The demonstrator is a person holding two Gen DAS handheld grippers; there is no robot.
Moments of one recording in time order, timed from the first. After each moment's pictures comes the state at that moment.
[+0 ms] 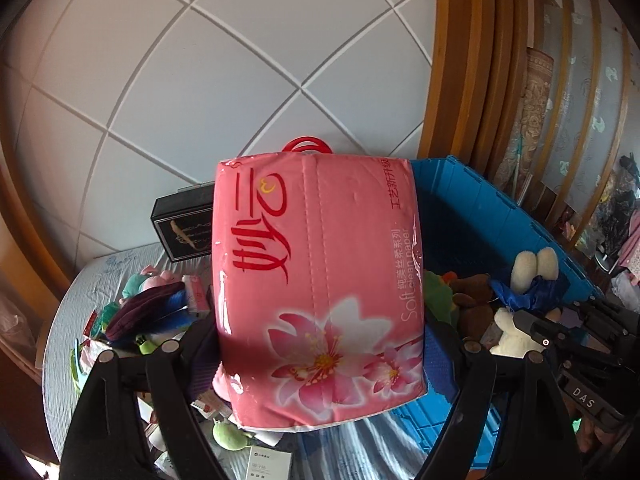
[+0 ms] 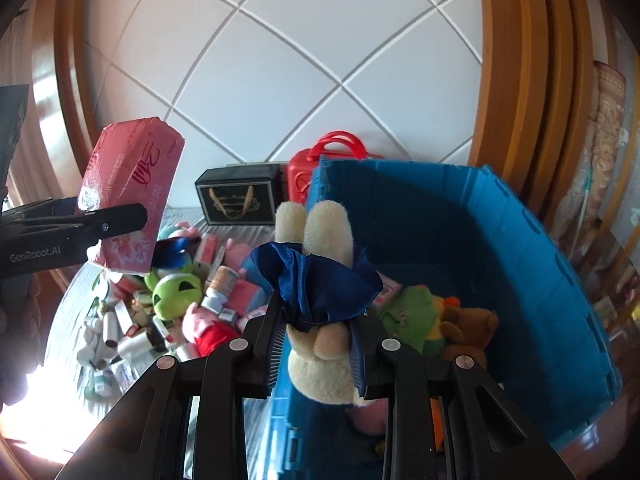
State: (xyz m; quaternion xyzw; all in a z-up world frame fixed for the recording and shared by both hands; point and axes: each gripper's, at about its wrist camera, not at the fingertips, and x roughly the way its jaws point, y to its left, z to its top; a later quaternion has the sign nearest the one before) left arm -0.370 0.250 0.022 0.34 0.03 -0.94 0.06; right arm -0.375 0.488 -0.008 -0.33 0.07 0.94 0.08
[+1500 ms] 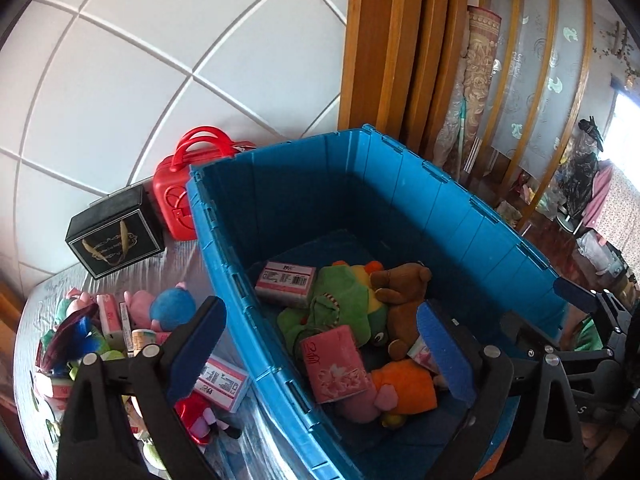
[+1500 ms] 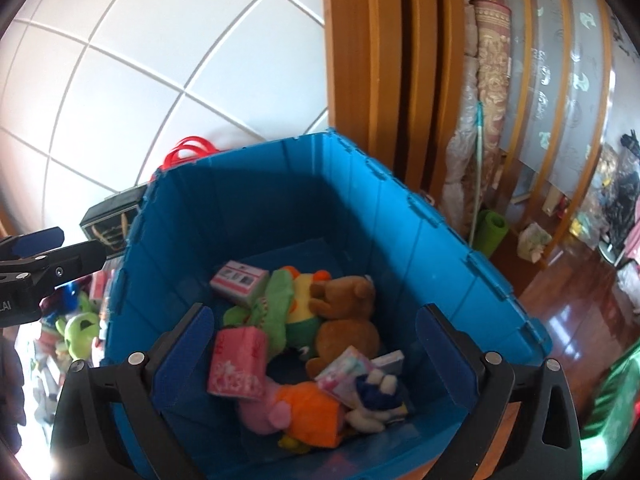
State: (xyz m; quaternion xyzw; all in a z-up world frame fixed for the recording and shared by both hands) left arm -0.440 0.356 -0.004 0.39 0.01 -0.92 -0.02; right arm -0.327 0.618 -0.035 -0.33 0.13 0.90 0.24
